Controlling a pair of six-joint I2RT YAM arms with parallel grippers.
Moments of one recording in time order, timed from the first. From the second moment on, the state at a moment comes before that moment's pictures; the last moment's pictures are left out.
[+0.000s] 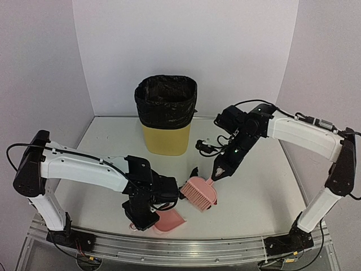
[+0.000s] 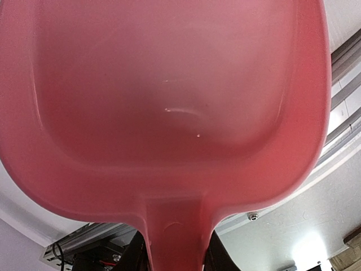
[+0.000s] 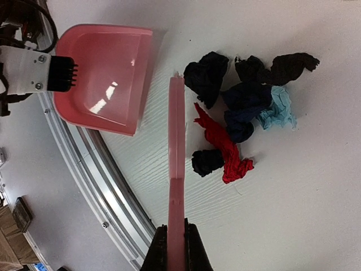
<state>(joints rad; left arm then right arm) -1.34 1.75 1.28 -1.20 0.06 -0.53 0.80 1.65 1.48 -1.14 -0.37 -0.12</state>
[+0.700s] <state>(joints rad) -1.28 1.82 1.32 -1.18 0.05 -0.43 0.70 1.64 1.60 -1.19 0.22 -0.03</state>
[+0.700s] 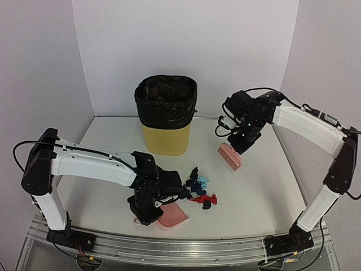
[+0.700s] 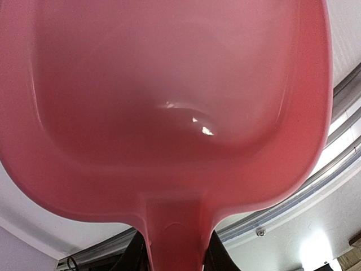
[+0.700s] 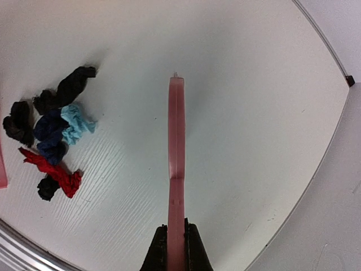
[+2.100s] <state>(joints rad) -1.18 1.87 1.32 -1.07 0.16 -0.30 0.92 2.01 1.89 -1.27 -0.15 0.30</state>
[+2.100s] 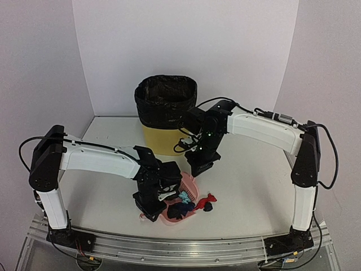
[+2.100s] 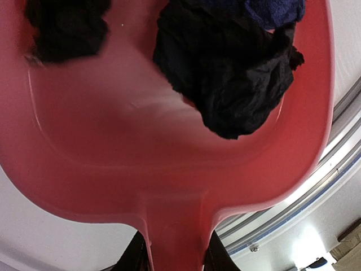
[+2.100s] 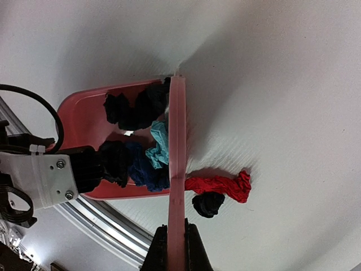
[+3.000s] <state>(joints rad) -1.17 1.83 1.21 -0.94 0.17 -0.29 0.90 1.80 1.77 -1.27 0.09 0.37</state>
